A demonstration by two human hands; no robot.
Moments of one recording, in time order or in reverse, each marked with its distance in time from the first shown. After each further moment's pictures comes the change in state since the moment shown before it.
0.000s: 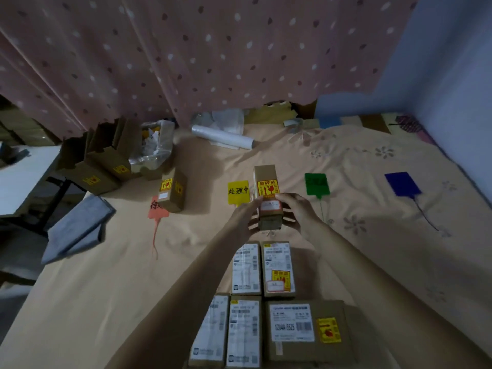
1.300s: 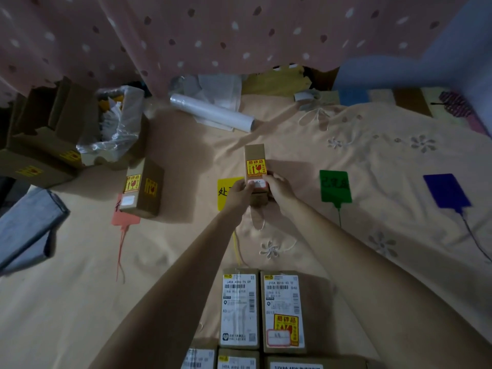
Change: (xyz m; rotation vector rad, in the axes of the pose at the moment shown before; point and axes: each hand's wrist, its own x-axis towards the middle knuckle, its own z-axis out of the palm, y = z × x) left_hand 0.219 -0.008 -0.037 0.304 0.242 0.165; right_hand 0.219 0.024 0.035 -0.278 0.070 0.025
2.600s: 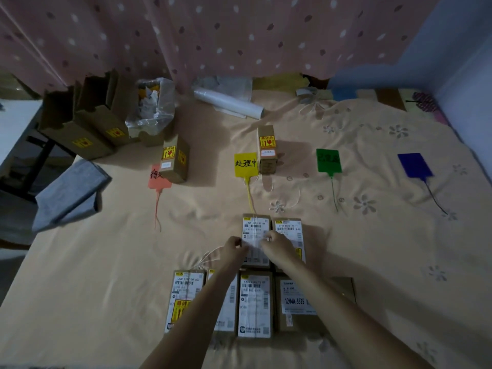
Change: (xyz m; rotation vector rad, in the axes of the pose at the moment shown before) left_hand -0.220 -0.125 -0.071 0.192 -0.005 -0.241; right_hand -0.258 0.091 0.035 -0.562 -0.128 0.117
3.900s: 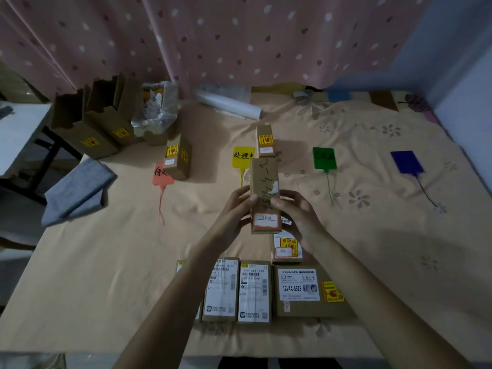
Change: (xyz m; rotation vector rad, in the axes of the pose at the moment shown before) left_hand -0.061 0.091 -0.047 -0.443 -0.430 0.344; right_hand -0.050 -0.022 -0.064 0.894 -0.025 -0.248
